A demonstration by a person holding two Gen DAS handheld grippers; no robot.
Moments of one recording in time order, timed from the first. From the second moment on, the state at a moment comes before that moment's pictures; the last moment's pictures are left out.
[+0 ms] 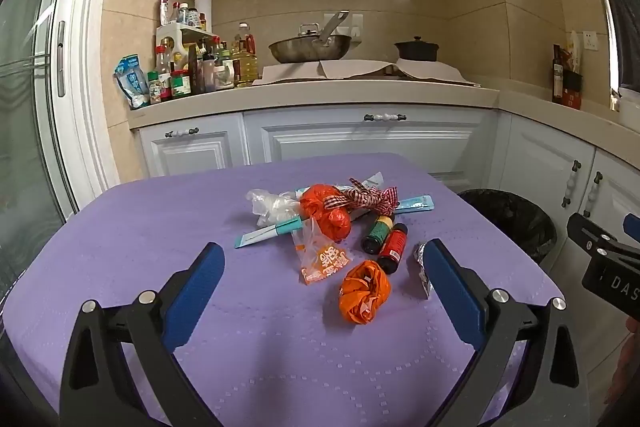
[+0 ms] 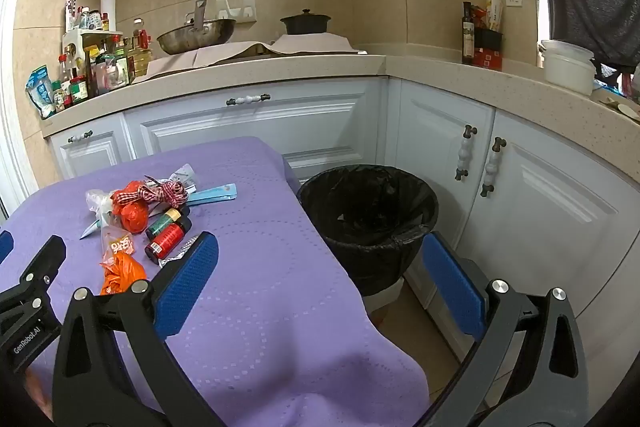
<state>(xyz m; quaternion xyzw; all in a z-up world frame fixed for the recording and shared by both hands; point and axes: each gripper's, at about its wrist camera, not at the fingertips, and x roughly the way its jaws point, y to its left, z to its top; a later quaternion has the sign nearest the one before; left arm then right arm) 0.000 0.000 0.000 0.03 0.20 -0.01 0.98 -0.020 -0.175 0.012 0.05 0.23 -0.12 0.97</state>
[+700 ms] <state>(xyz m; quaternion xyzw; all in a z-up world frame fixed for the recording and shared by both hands) 0.000 0.000 0.001 0.02 0.20 -0.01 0.98 -0.020 -0.176 0.011 0.05 0.23 -0.12 0.96</state>
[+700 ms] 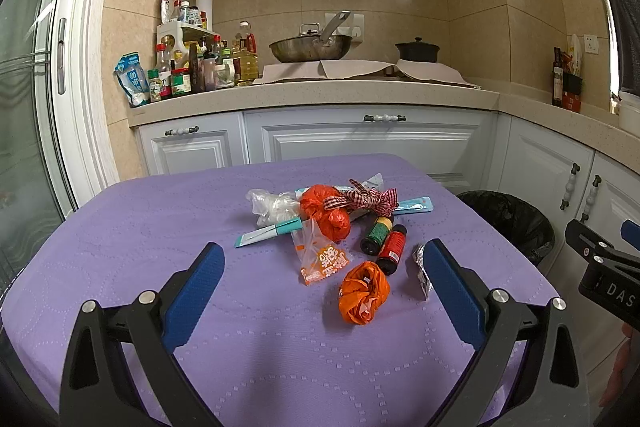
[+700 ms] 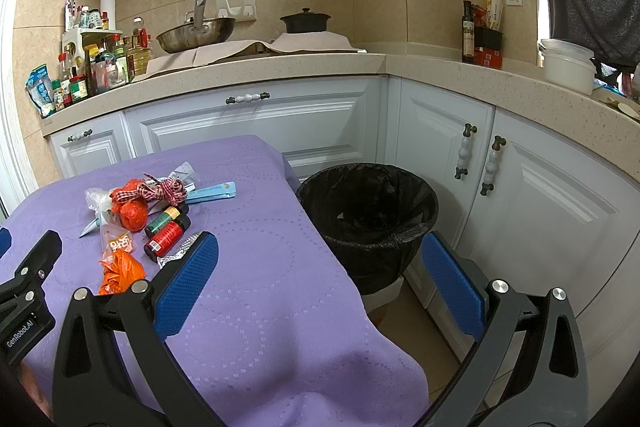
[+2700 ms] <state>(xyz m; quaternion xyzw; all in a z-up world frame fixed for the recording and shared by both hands) 0.001 0.000 0.000 0.02 0.20 -0.01 0.98 -0.021 -0.180 0.013 0.05 0.23 -0.12 0.96</state>
